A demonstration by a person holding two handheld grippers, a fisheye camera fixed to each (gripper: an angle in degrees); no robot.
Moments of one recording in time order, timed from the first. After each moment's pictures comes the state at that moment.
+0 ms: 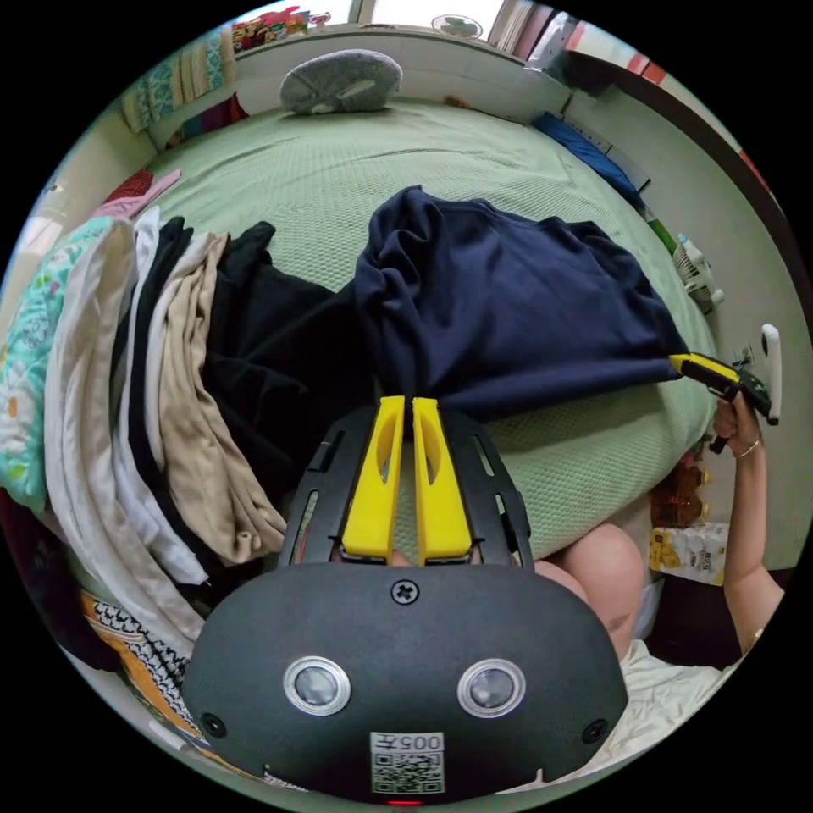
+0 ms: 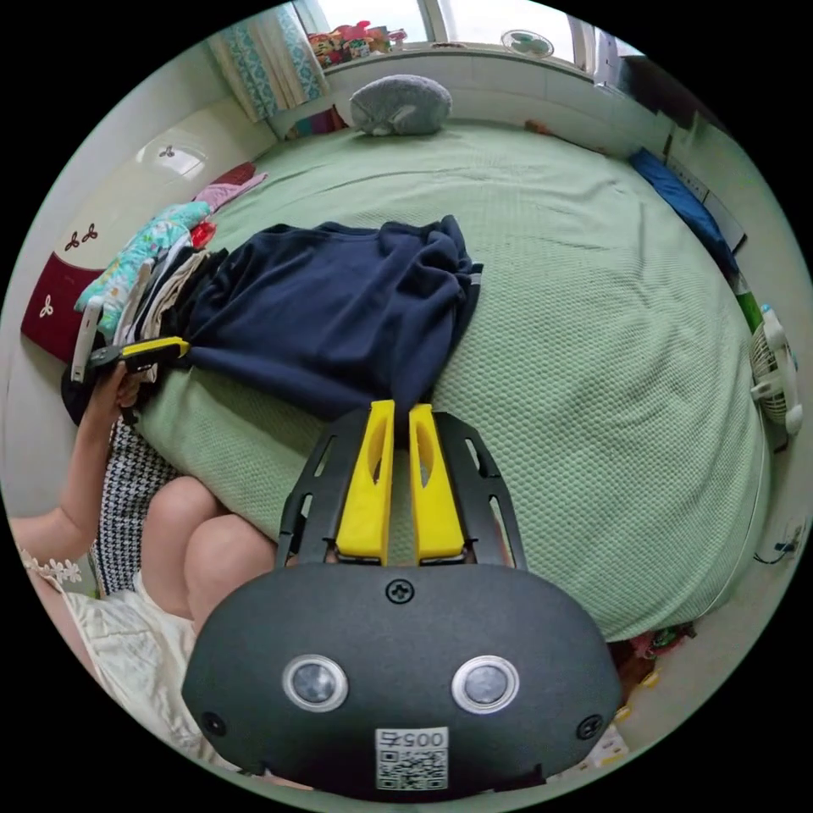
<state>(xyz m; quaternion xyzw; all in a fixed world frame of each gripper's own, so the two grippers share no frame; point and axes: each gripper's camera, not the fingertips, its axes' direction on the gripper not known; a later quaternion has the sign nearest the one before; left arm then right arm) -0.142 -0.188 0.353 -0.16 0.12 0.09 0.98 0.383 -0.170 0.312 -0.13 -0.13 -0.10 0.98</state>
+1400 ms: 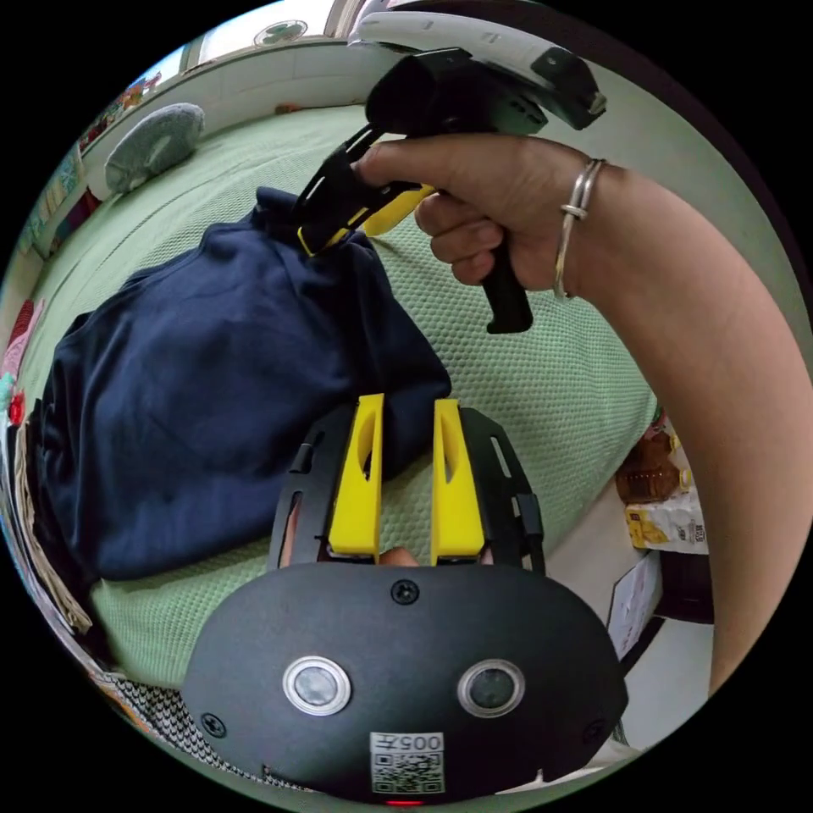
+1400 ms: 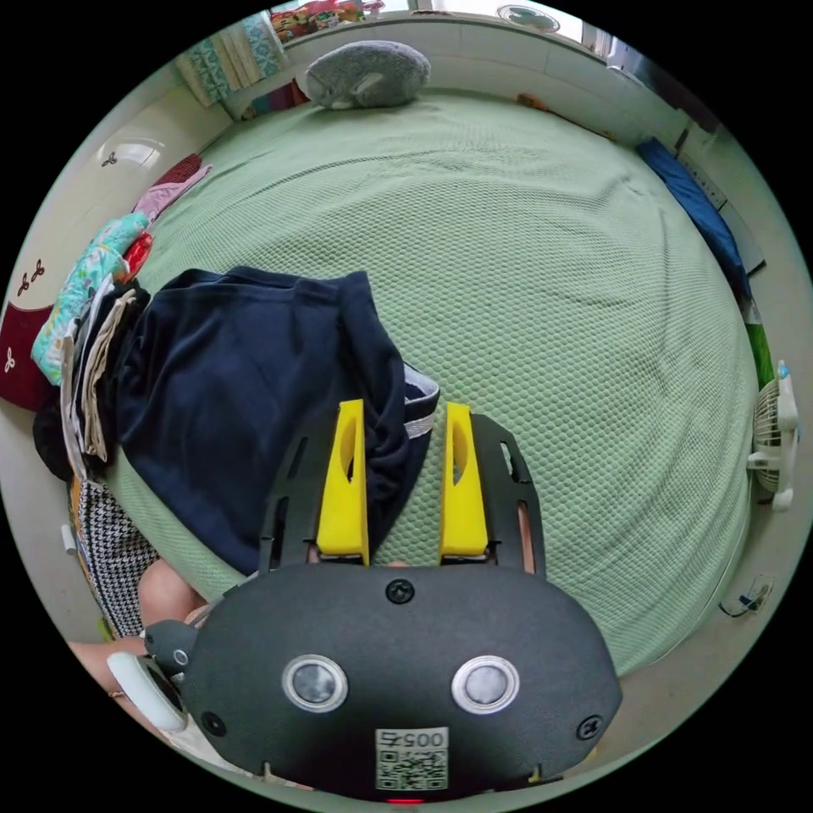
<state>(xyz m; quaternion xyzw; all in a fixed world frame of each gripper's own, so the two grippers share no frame) 0.194 -0.159 0.329 -0.15 0.21 0.18 0.95 0.361 -0.368 0.426 -0.16 -0.10 -0.10 0.98</state>
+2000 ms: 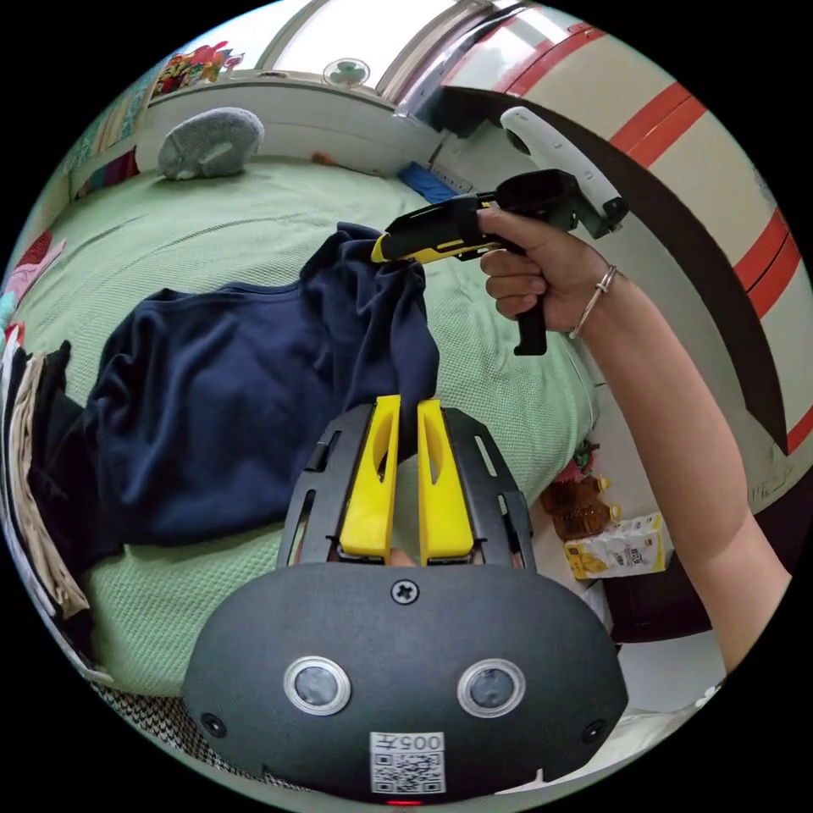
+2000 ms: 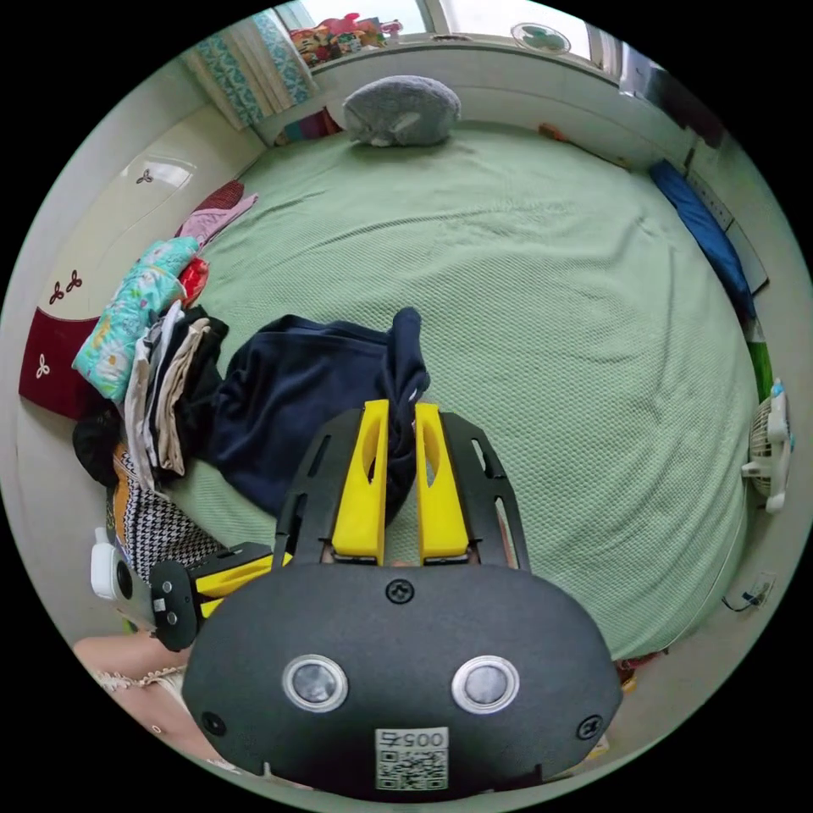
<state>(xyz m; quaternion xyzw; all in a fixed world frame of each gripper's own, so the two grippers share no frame) -0.025 -0.152 0.247 -0.05 0.31 0.09 0.95 0.230 -0.448 0.326 -0.15 -0.13 -0.10 0.97</state>
